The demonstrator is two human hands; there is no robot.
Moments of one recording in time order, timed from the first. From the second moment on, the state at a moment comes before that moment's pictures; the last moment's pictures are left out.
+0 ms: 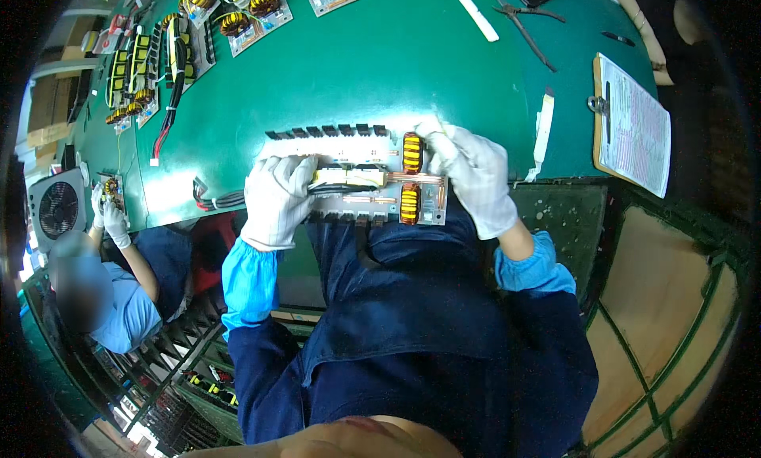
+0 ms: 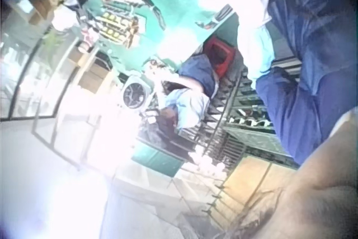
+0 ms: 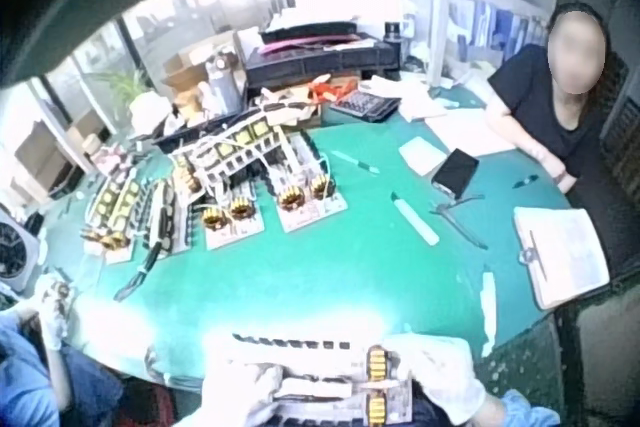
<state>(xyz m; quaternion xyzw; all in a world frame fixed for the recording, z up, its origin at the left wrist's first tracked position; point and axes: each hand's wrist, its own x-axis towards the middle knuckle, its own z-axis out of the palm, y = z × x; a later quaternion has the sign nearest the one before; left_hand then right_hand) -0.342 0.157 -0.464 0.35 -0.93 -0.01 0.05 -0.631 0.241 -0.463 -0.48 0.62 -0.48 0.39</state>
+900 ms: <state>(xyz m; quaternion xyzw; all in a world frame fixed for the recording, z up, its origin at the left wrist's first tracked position) -0.384 0.185 -0.459 0.48 -0.81 -0.11 0.32 -0.613 0.185 -0.470 -0.80 0.52 -0.29 -0.02</state>
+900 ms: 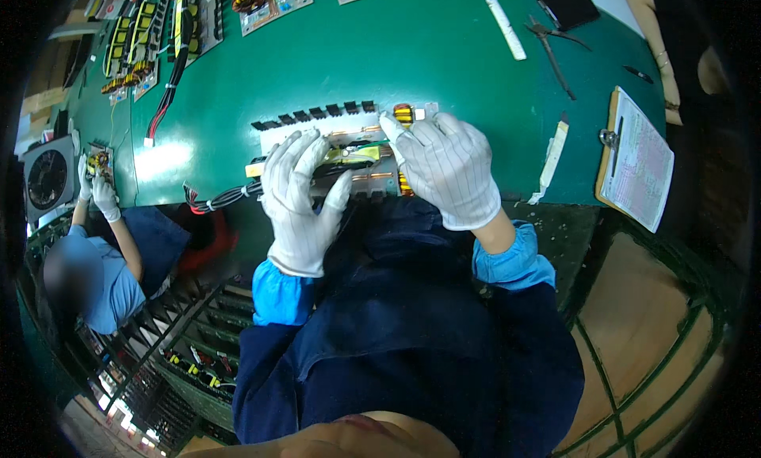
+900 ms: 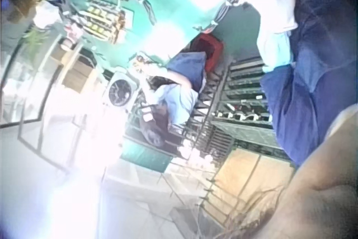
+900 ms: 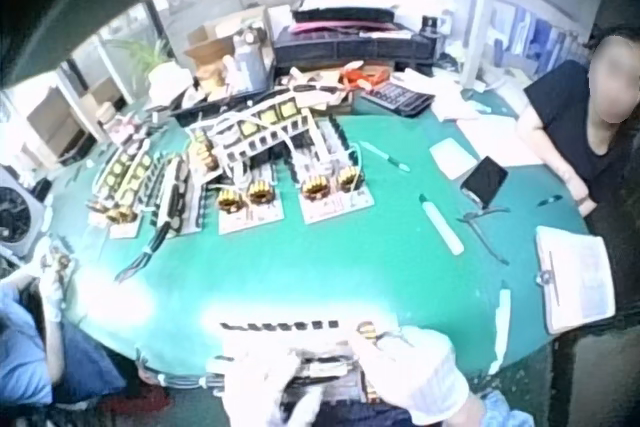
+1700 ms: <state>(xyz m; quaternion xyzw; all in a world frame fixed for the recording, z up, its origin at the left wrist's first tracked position) -0.294 0.254 -0.518 0.69 -0.53 -0.13 0.48 -0.571 0.192 -0.489 -0.70 0.61 -0.35 0.18</state>
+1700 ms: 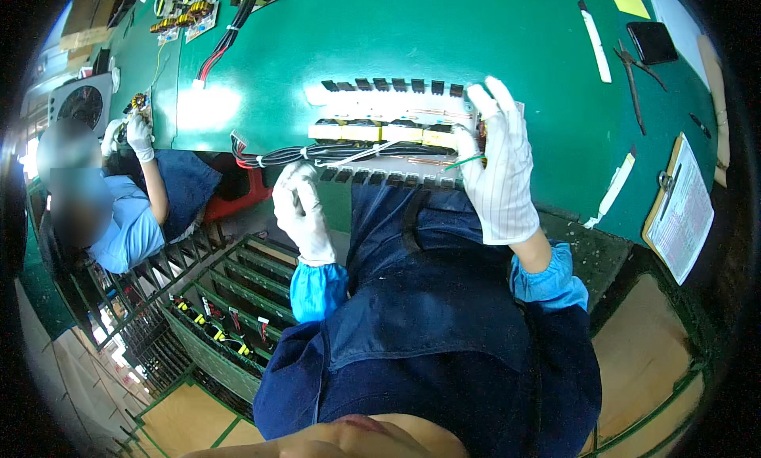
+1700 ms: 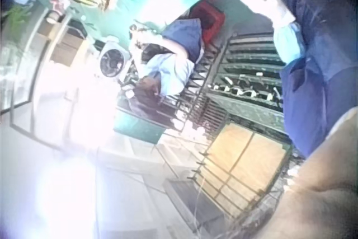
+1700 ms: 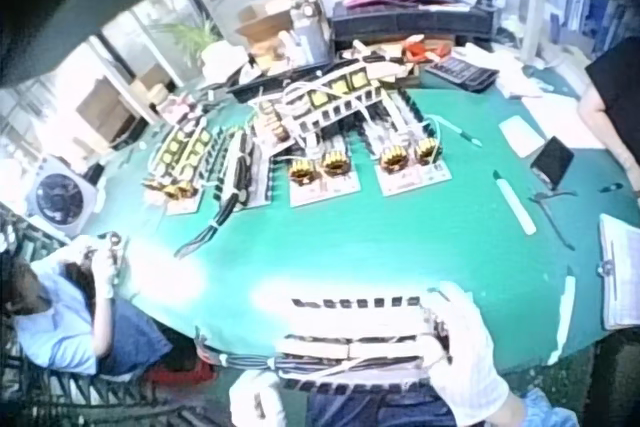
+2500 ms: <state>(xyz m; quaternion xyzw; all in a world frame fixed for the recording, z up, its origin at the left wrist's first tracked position) -0.294 0.254 -0.462 0.51 -0.34 -0.53 0.59 -0.572 0.190 -0.503 -0.70 0.60 -0.36 0.13</state>
